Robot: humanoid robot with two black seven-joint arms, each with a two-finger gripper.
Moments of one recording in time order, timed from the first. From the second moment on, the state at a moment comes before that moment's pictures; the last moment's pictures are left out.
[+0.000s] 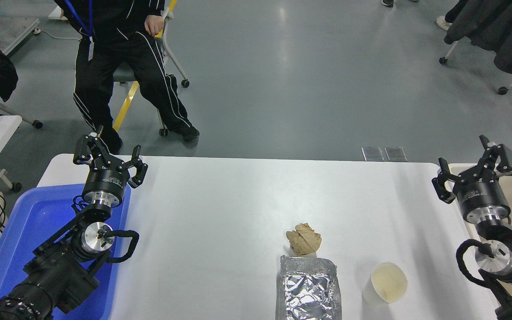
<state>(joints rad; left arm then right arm) -0.52 0.22 -1.05 -0.60 0.18 -0.33 -0.58 0.35 -0.40 1.13 0.90 -0.26 0.05 0.44</state>
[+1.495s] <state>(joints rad) -0.52 0.22 -1.05 -0.60 0.18 -0.33 -0.58 1.40 -0.84 -0.54 1.22 -1.16 0.18 0.44</state>
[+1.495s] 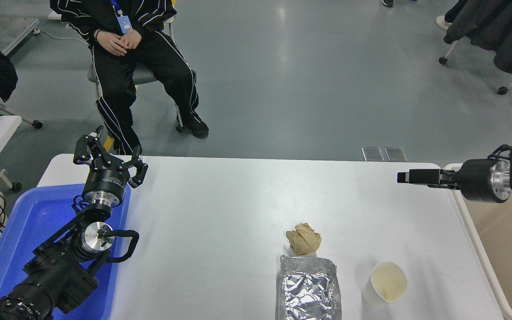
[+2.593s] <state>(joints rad) -0.52 0.22 -1.05 -0.60 0.18 -0.33 -0.58 1.24 -0.83 -0.58 1.33 -1.34 0.14 0.44</state>
